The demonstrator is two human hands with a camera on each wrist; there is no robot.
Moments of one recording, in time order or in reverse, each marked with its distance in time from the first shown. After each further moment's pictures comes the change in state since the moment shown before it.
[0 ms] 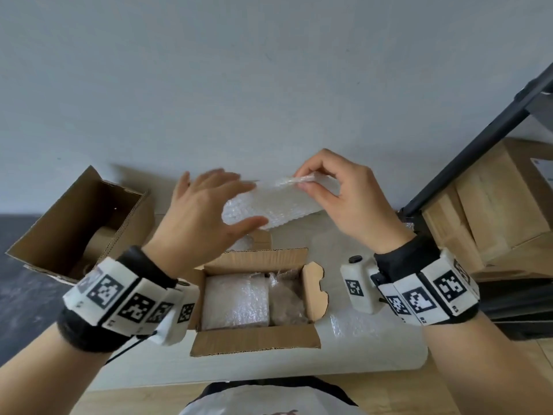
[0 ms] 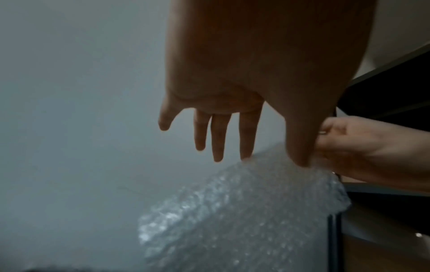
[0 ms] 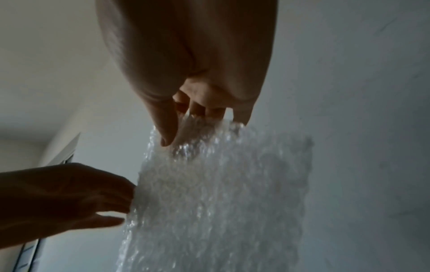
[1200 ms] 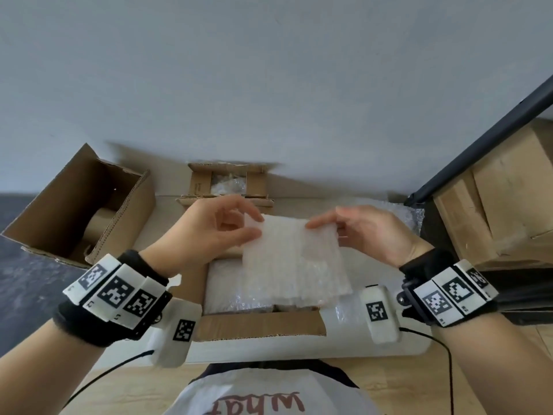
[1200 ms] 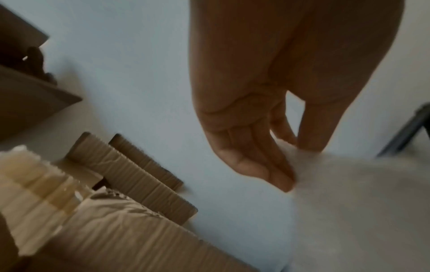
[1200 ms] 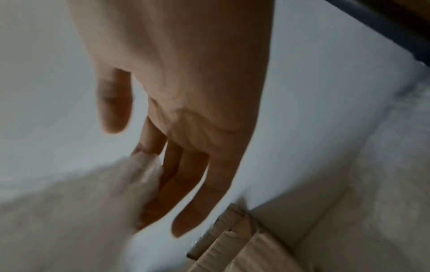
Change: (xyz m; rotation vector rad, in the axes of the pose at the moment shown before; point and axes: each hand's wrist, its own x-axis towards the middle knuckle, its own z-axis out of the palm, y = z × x) left_hand -0.018 -0.016 0.024 -0.855 -0.275 -0.208; right_hand -0.051 0.065 0.005 0.910 -0.494 0.654
